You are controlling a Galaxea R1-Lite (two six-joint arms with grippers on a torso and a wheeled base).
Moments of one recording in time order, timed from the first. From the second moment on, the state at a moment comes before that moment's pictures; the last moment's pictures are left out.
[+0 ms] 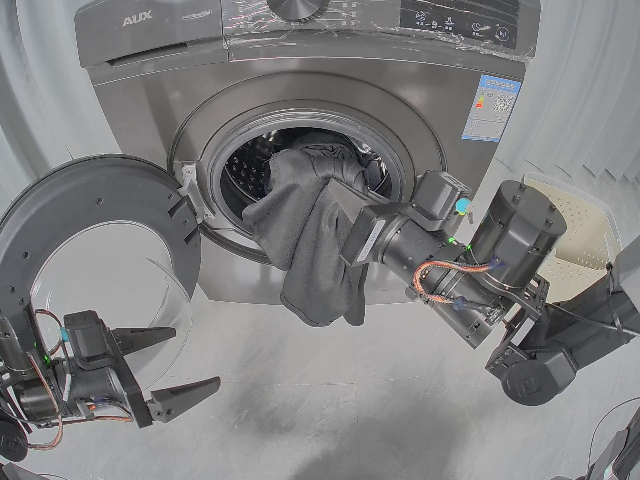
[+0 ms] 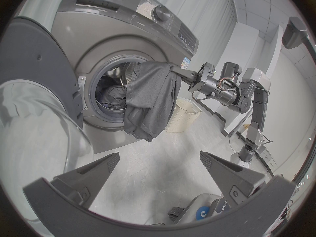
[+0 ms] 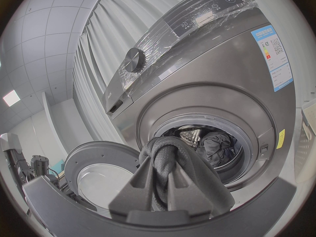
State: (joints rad) left arm -0.36 1.23 -0.23 -0.72 -0.43 0.00; right arm 0.83 1.90 -0.90 -1.28 -0.17 0.23
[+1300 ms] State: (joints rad) left arm -0.45 1.89 -0.62 -1.01 -0.43 -0.06; right arm 0.86 1.89 -0.90 -1.28 -0.17 0.23
